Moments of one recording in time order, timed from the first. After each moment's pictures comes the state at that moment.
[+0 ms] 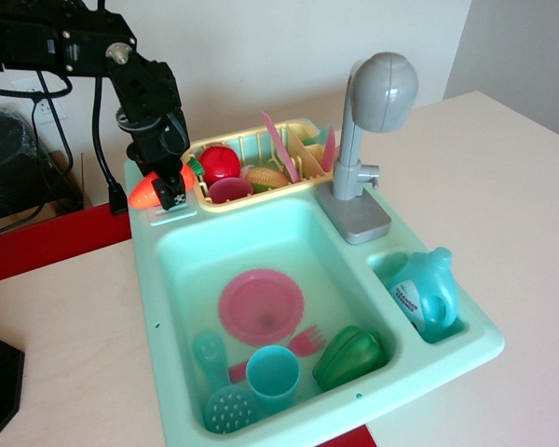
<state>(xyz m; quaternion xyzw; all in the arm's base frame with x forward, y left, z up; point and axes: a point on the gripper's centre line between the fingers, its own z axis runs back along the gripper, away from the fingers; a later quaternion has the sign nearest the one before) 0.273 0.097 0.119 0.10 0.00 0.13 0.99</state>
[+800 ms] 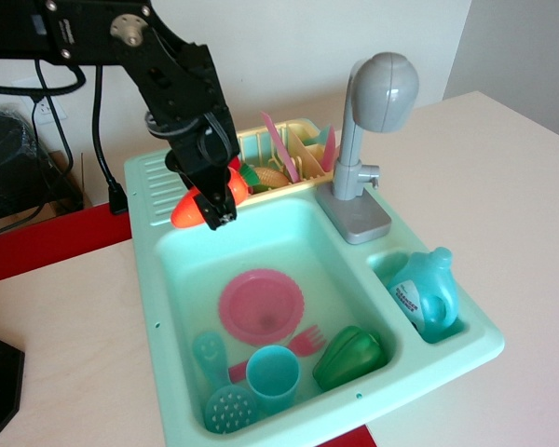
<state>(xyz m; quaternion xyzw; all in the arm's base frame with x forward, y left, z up) 0.317 0.001 0.152 0.07 -0.06 0.06 0.99</state>
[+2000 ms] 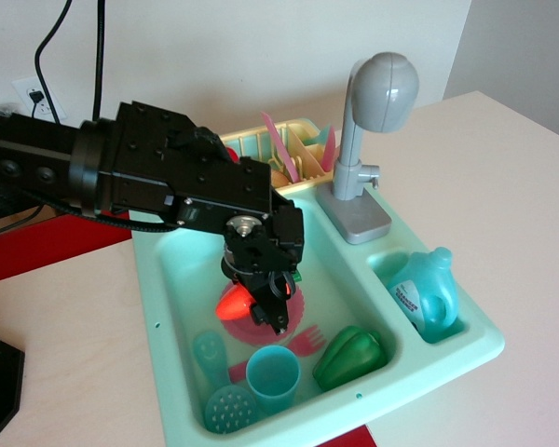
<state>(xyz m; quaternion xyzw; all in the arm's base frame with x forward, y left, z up) 0.327 -0.042 0.074 0.12 -0.01 0.08 0.99</state>
